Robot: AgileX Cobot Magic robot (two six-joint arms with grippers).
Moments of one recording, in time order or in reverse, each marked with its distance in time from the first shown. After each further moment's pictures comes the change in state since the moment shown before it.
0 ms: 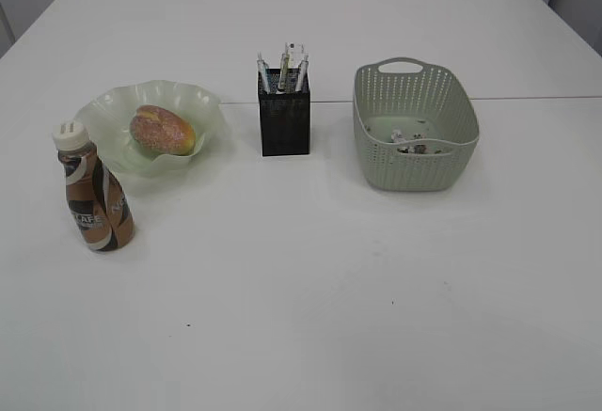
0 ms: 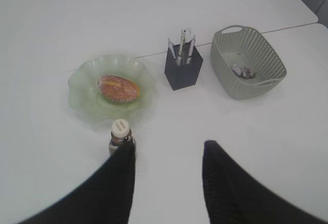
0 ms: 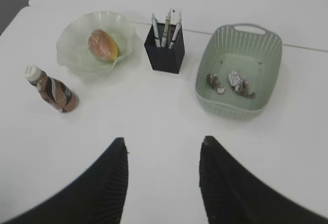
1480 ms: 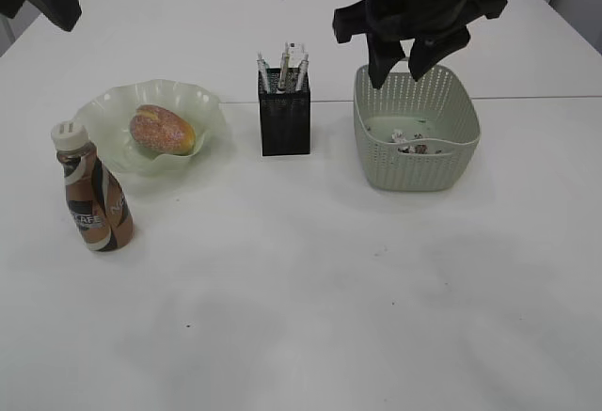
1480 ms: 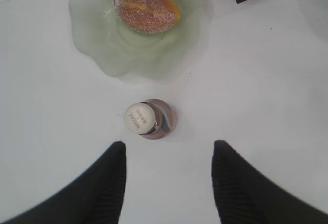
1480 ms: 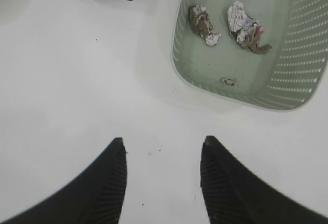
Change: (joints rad) left arm 0.000 0.589 -0.057 0.150 -0.019 -0.022; right arm -0.006 0.710 -0.173 -0.109 -0.072 0.041
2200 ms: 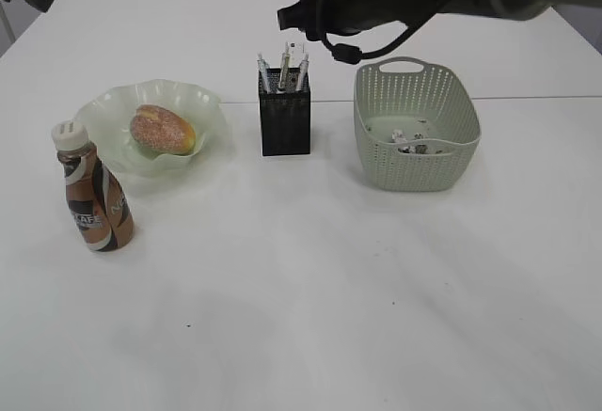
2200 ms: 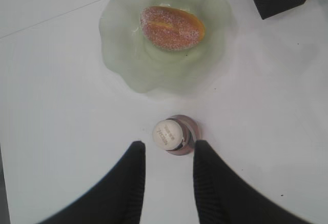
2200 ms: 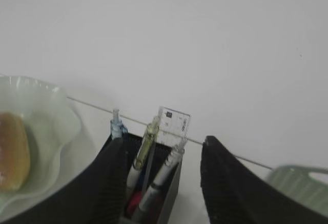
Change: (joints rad) left arm 0.000 0.000 0.000 0.089 -0.035 0.000; right arm -0.035 0.245 0.015 -0.140 -0.948 0.019
